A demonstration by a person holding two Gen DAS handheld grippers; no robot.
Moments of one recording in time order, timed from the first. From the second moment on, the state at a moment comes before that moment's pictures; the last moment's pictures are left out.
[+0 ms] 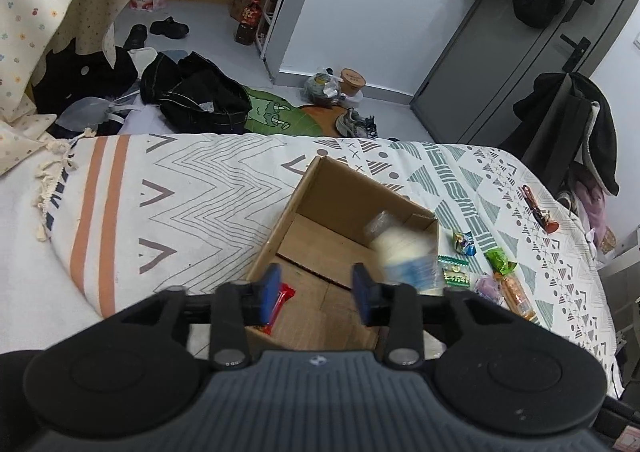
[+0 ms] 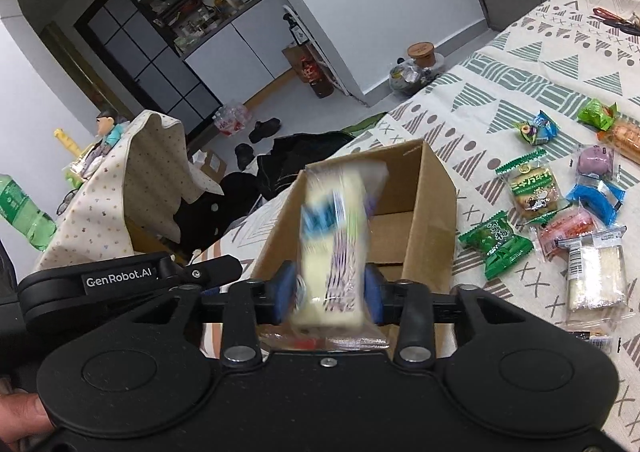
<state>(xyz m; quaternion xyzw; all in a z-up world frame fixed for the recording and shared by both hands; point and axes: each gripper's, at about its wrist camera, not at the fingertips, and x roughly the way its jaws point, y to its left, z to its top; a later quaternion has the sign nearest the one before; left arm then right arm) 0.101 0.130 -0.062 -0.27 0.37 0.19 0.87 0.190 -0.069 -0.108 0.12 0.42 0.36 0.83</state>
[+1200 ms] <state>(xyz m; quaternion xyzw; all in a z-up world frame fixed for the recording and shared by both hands) 0.081 0.076 -0.030 -0.21 0.36 0.18 0.89 0.168 -0.167 -0.066 0.05 0.38 0.26 0.89</state>
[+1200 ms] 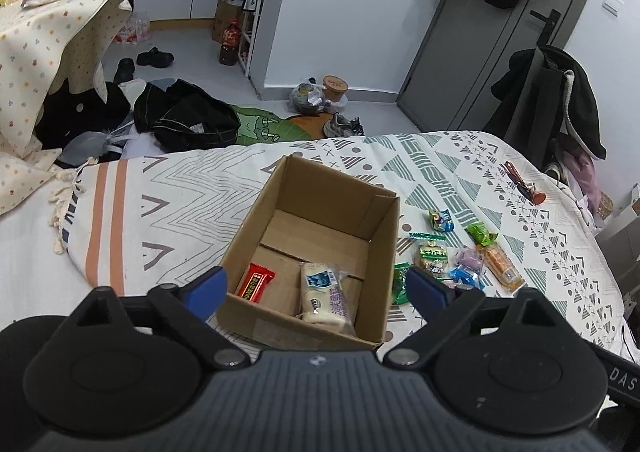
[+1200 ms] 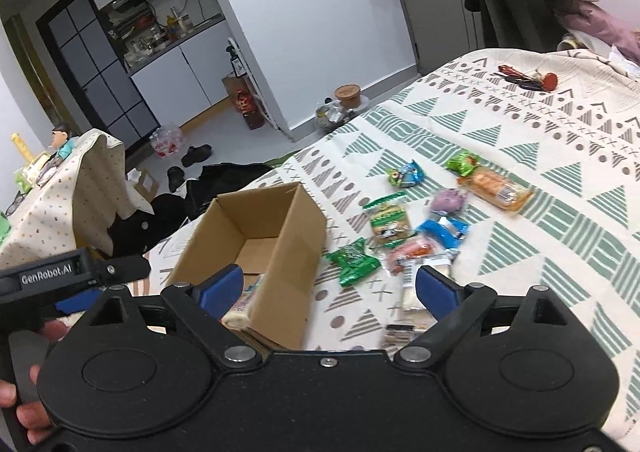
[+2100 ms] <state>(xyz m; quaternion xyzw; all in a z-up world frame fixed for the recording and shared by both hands) 0.102 0.012 -0.035 -0.17 0.38 0.13 0.90 0.188 -0.235 -0.072 0.06 0.40 0.21 0.89</state>
